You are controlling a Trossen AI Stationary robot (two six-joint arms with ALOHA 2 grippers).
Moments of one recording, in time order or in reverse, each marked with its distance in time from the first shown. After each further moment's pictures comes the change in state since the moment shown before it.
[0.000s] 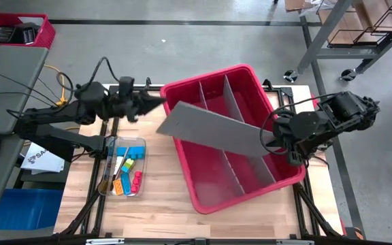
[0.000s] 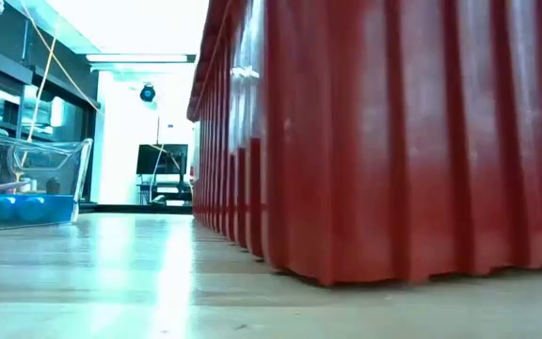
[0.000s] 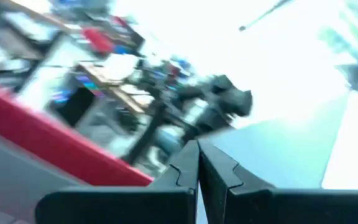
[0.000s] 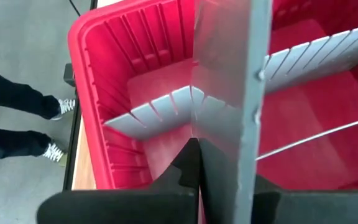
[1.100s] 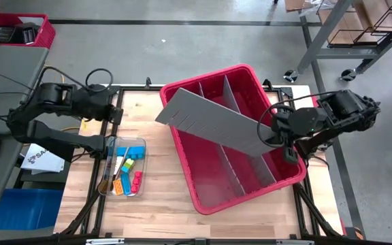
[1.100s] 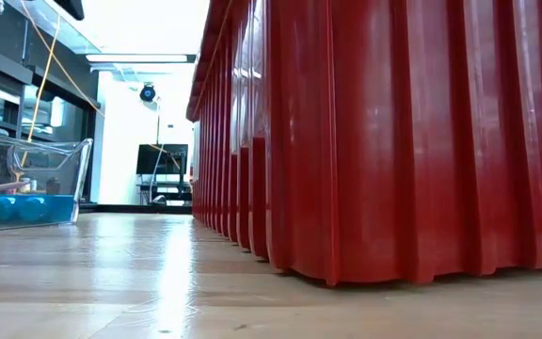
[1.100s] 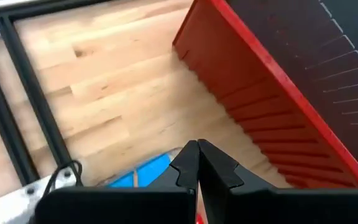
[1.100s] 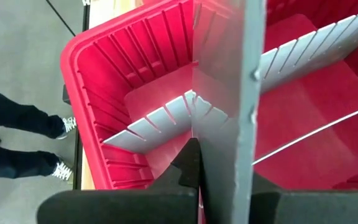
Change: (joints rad) left arm 0.088 -0.006 0.375 -1.589 -0.177 -0.217; right arm -0.045 0.000 0.000 0.023 0.002 0.071
